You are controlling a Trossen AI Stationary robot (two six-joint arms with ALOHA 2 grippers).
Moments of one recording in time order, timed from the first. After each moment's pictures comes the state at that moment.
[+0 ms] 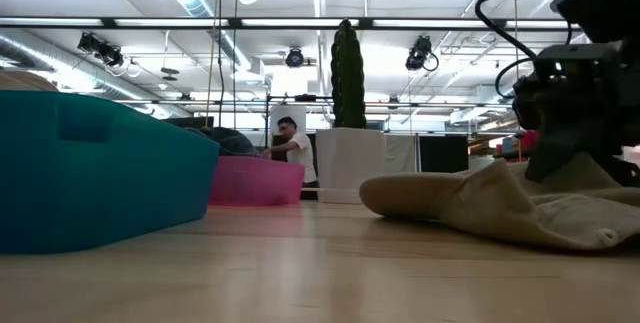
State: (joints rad) left arm 0.10 1.13 1.05 0.01 0.18 -0.51; right arm 0.33 1.18 0.28 0.09 0.14 1.21
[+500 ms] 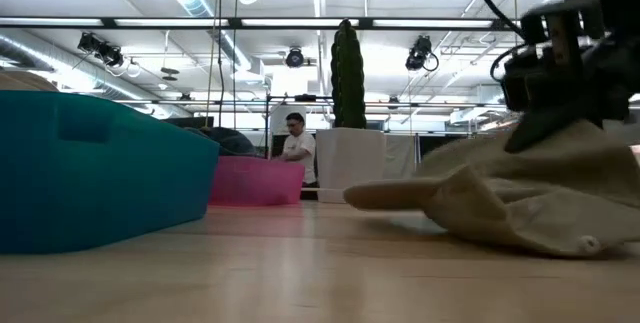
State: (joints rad) left arm 0.10 1.13 1.05 0.01 0.18 -0.51; right arm 0.33 1.19 0.28 0.29 0.12 1.25
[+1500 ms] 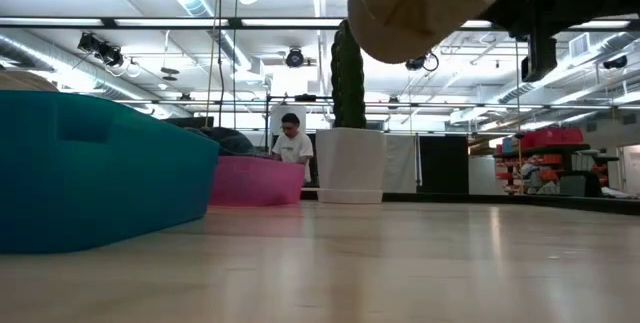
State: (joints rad) left arm -0.12 1.13 1.05 0.30 -0.05 0.38; right arm 0.33 0.87 0.28 0.65 0.57 1.50
